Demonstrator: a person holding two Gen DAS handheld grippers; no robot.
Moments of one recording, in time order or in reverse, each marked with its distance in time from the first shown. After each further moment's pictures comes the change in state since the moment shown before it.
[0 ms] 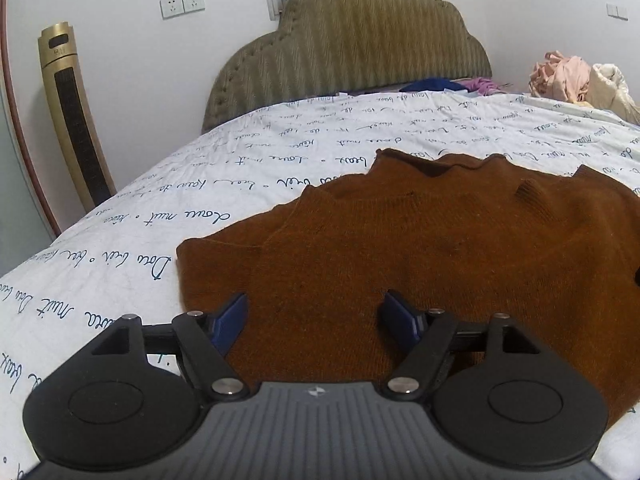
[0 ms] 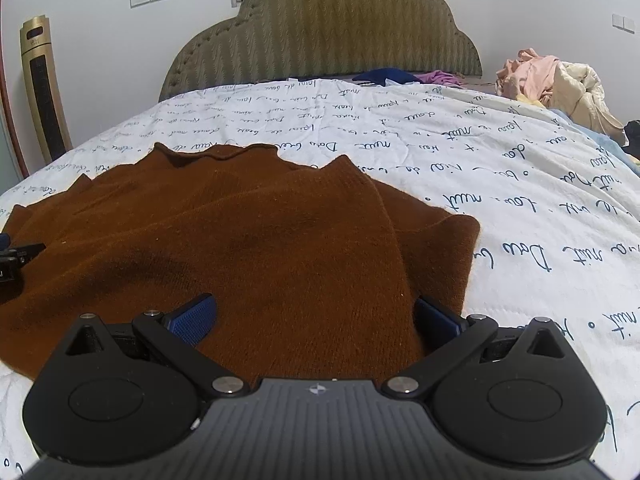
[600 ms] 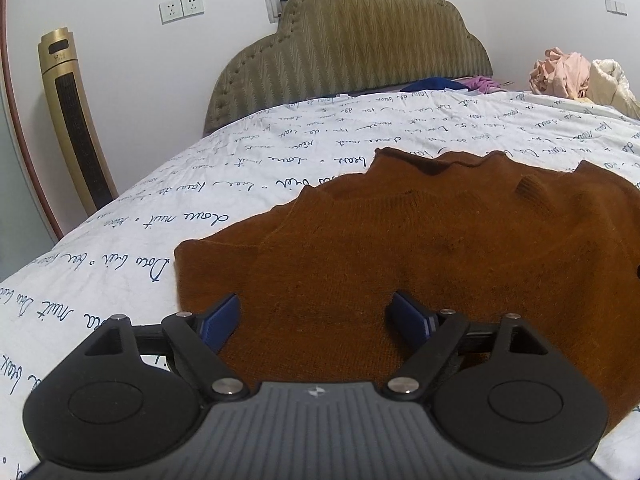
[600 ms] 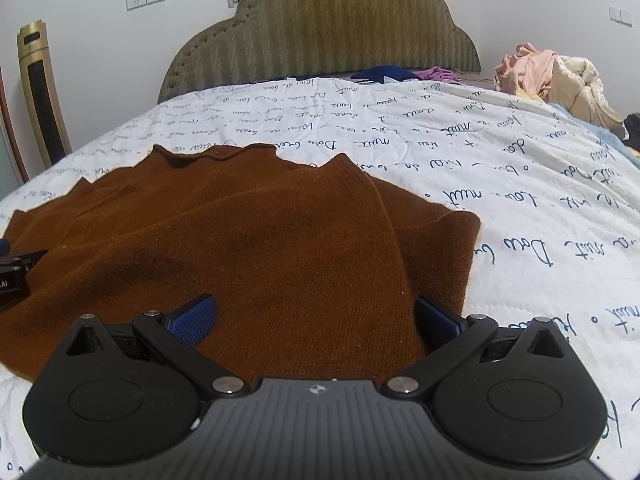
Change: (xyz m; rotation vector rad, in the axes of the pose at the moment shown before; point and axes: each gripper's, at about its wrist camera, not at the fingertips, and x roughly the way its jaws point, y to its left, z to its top) left arm 0.002 -0.005 -0.003 0.020 -0.006 0.019; right arm 0.002 0.001 0.000 0.012 0.006 -0.002
